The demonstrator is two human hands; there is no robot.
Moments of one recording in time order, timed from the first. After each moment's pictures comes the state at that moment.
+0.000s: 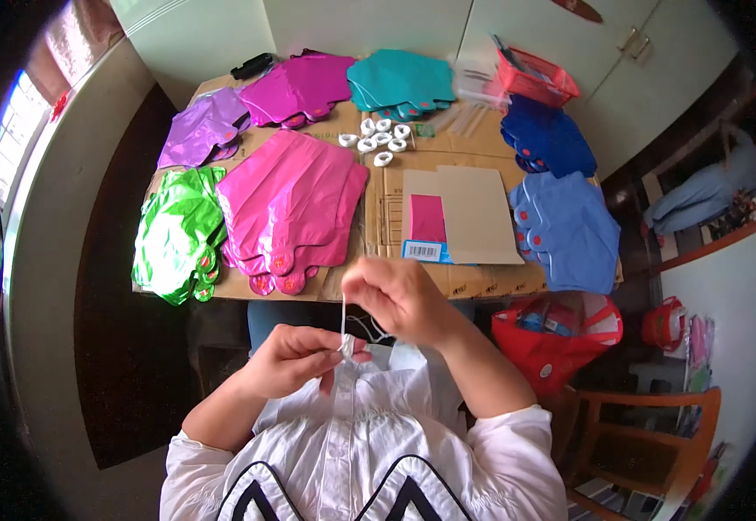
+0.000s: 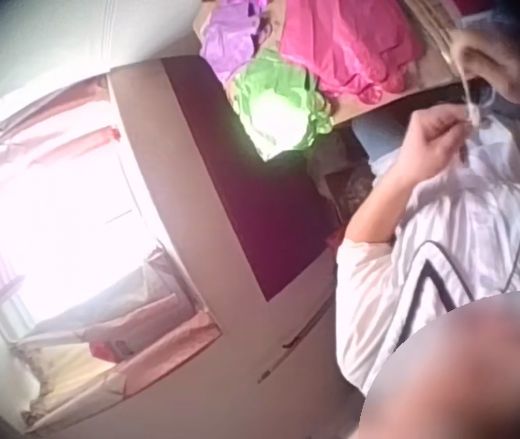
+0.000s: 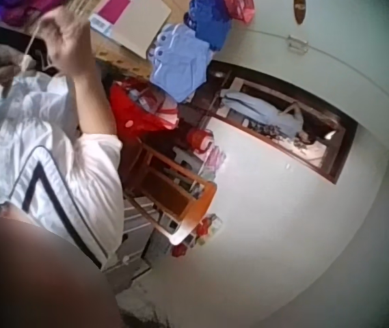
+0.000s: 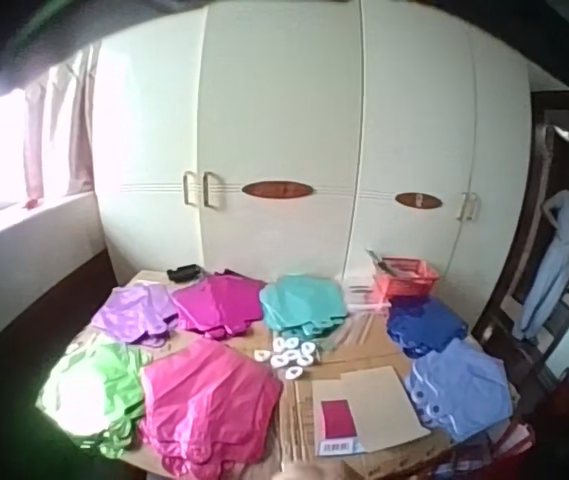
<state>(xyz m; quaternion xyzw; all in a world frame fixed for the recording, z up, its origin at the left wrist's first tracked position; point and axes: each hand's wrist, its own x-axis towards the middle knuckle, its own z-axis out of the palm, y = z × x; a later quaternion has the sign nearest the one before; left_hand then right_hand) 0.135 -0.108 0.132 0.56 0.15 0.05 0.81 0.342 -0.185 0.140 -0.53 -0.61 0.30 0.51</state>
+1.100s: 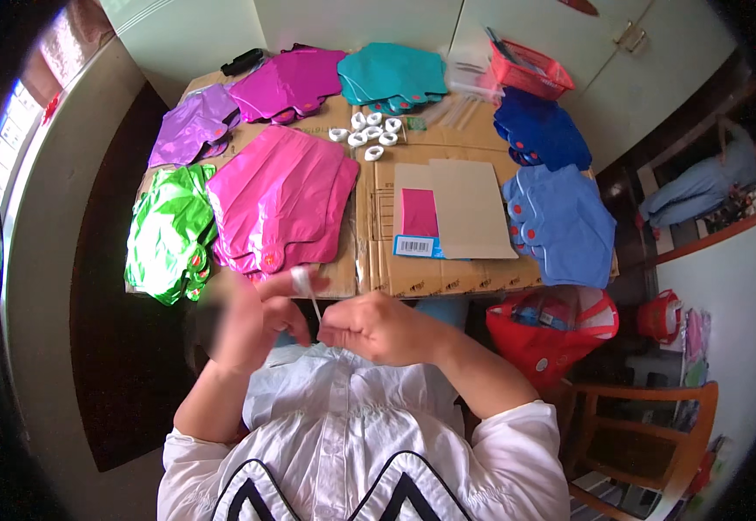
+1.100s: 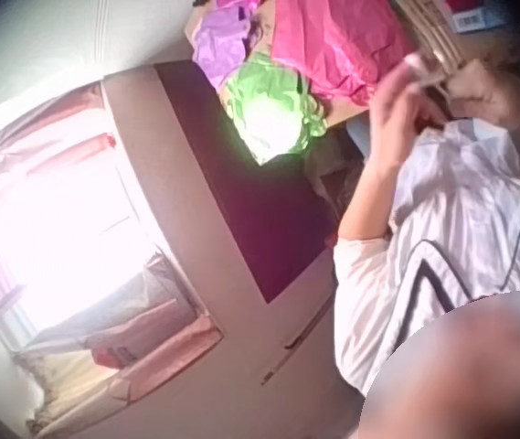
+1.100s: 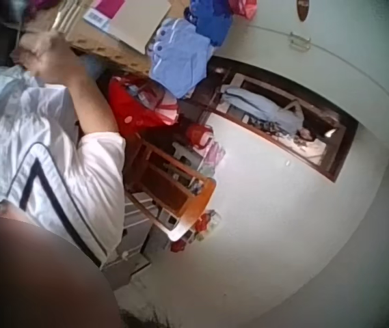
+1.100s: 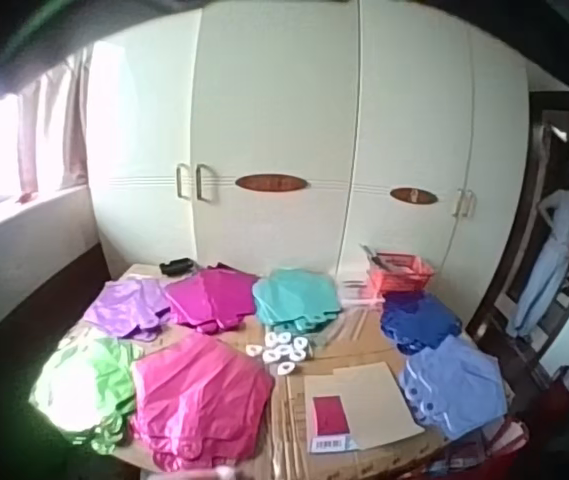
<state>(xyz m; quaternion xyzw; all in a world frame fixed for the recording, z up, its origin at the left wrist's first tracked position) 0.147 -0.080 0.136 0.55 0.16 0.18 0.80 0.333 -0.194 0.127 -0.50 -0.68 0.33 0.43</state>
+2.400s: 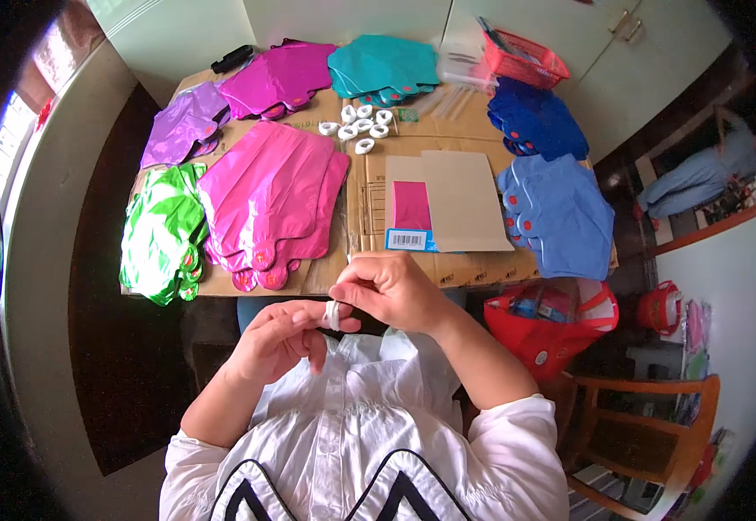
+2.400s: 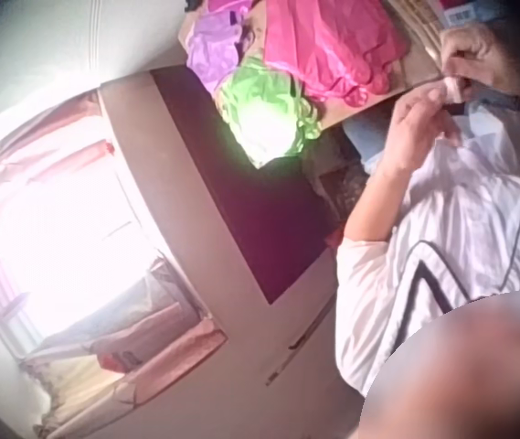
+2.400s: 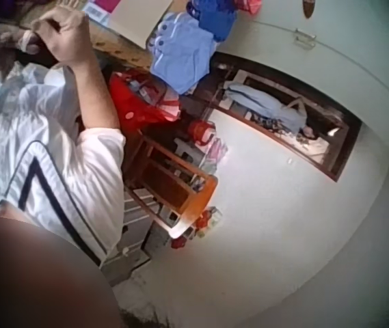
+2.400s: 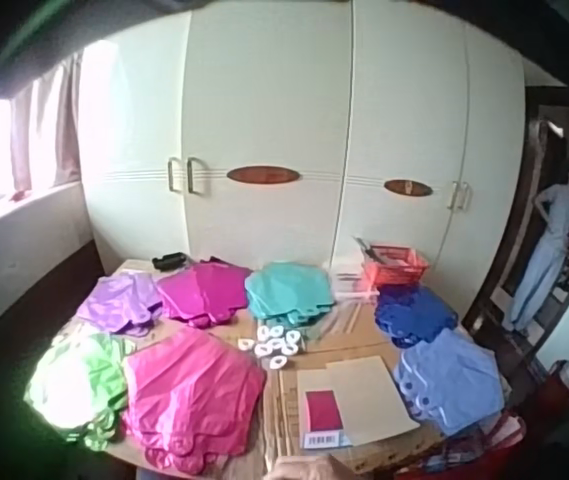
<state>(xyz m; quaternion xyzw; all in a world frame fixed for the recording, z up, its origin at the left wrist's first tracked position) 0.159 -0.101 0.125 0.40 0.12 0.06 0.91 0.355 -0.193 0.110 -0.50 -0.56 0.40 0.53</state>
